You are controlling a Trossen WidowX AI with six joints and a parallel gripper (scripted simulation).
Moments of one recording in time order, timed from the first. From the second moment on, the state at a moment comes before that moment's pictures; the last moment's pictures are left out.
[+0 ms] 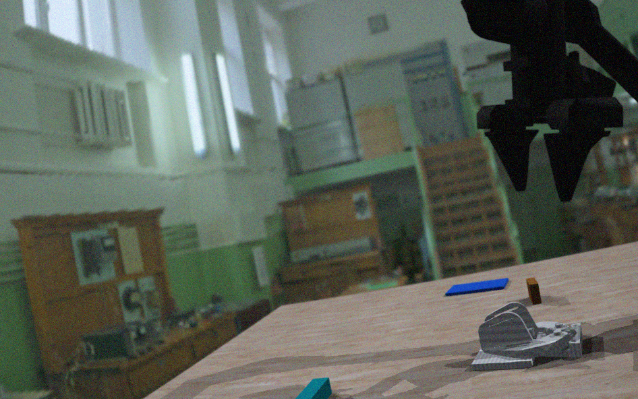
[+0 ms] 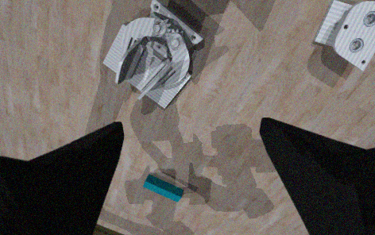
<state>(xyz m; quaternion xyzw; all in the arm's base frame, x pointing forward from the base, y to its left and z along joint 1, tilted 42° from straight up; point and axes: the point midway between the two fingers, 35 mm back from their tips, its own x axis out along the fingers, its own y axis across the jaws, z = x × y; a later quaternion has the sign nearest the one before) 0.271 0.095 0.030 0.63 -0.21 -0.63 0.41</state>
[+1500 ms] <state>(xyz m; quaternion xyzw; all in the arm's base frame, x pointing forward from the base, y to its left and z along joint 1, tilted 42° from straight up) 0.233 0.140 -0.072 0.73 -0.48 -0.49 0.00</state>
